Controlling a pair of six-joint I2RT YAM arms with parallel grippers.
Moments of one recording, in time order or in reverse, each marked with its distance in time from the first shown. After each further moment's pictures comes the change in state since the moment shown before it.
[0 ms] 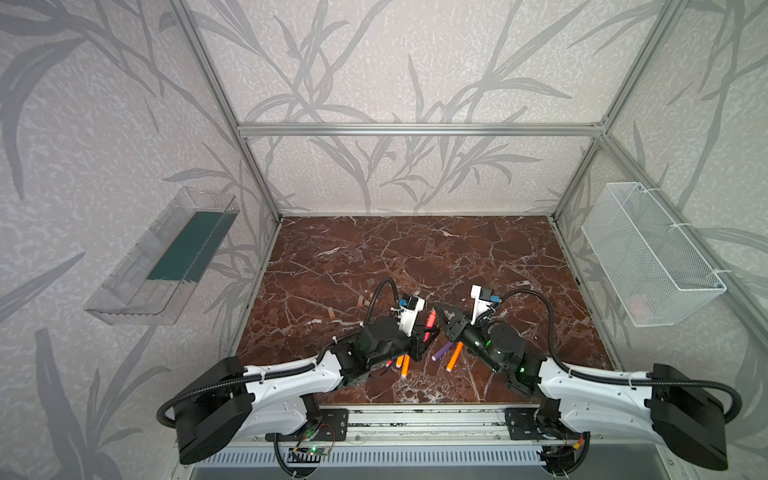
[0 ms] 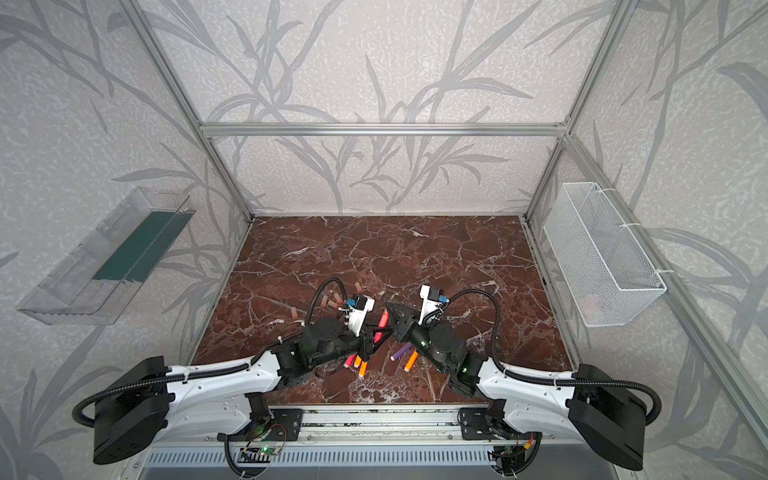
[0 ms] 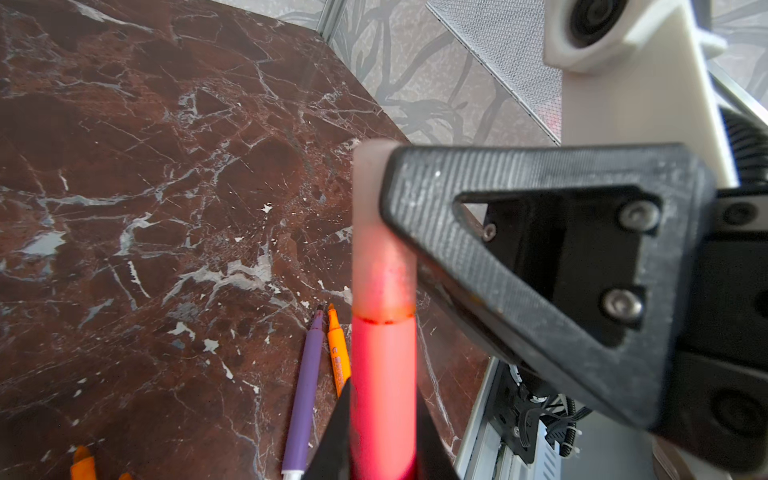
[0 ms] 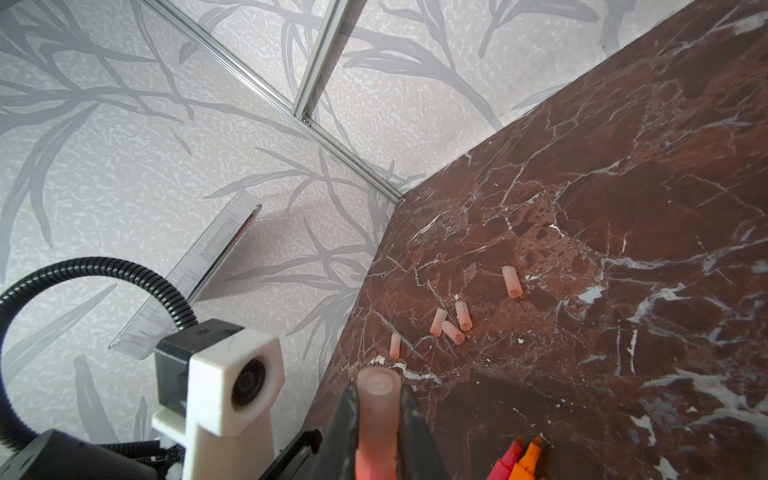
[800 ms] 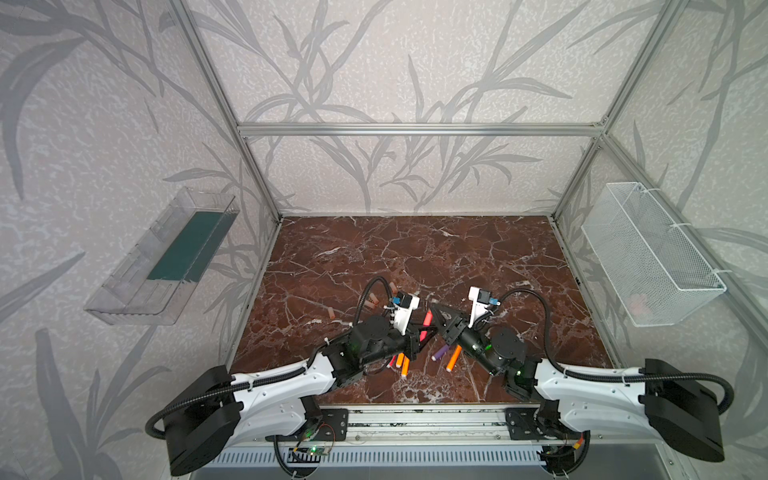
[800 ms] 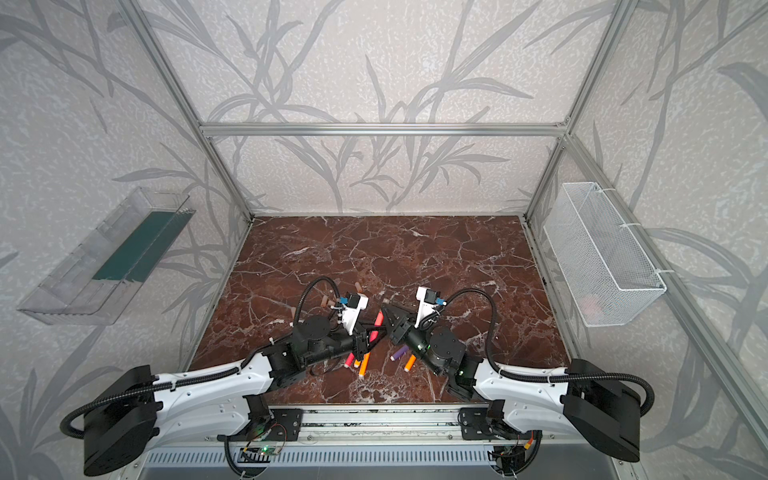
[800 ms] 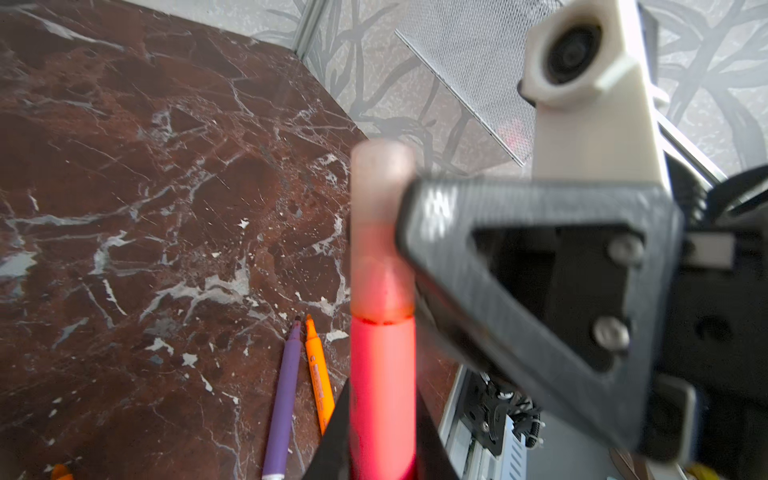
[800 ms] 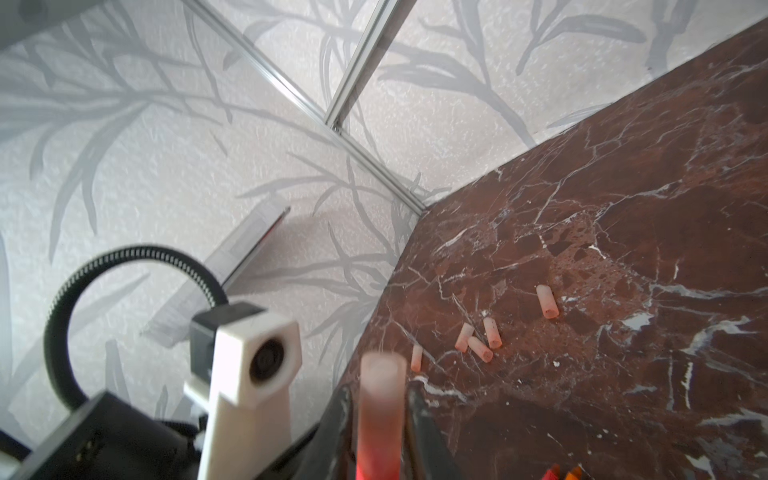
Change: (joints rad) left arm 0.043 -0.073 -0.019 0.013 0.057 -0.002; right arm 0.071 0.016 0.019 0.037 0.017 -0.051
